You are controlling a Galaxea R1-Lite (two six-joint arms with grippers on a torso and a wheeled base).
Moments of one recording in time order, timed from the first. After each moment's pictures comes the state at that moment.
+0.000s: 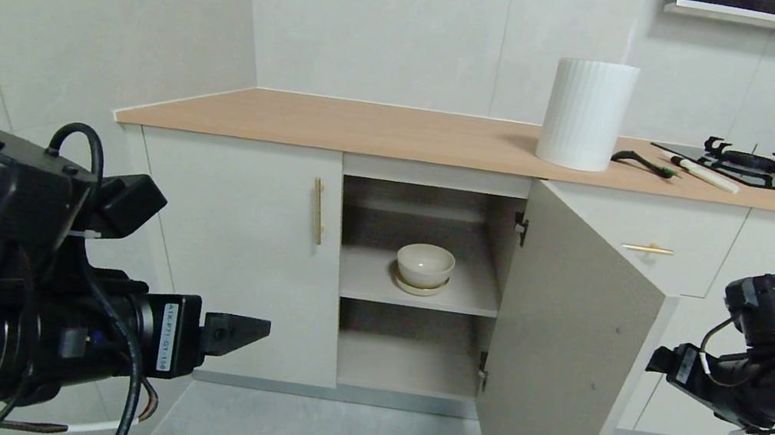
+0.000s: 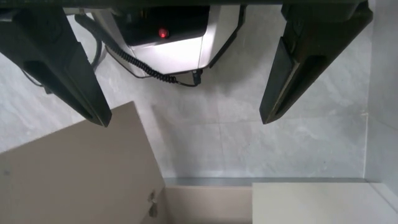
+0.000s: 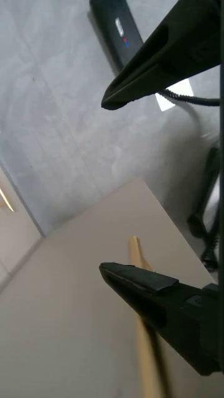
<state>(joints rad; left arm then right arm) -0.56 1.33 -0.81 0.15 0.18 -0.49 0.11 1.78 -0.85 -0.06 -0.17 0.52</state>
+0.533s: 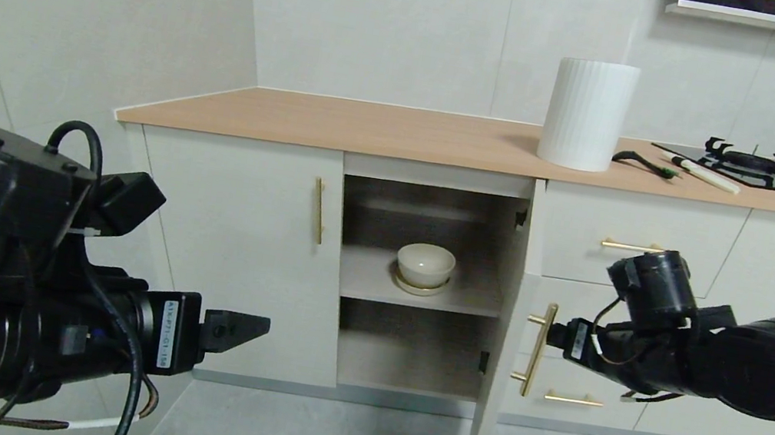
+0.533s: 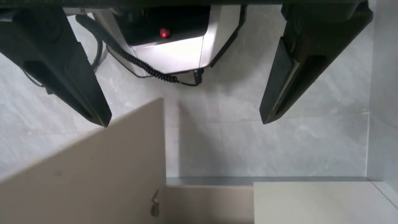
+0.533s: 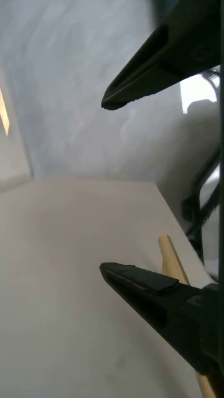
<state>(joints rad) -0.56 1.33 -0.81 0.14 0.18 -0.49 0.39 1.91 -1.00 -0.13 -0.17 0.52</state>
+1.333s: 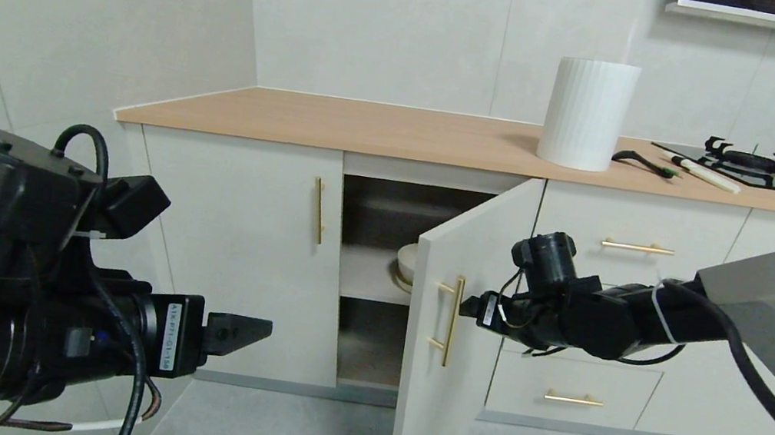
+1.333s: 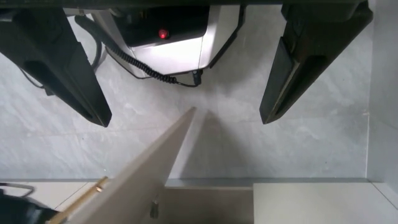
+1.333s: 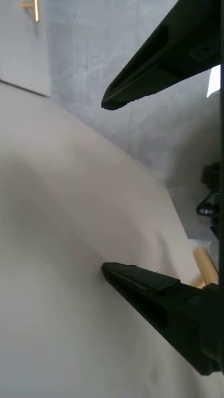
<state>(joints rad) -0.56 1.34 -0.81 0.14 0.18 -0.49 0.49 2.25 -1.42 -0.12 -0.07 0.53</state>
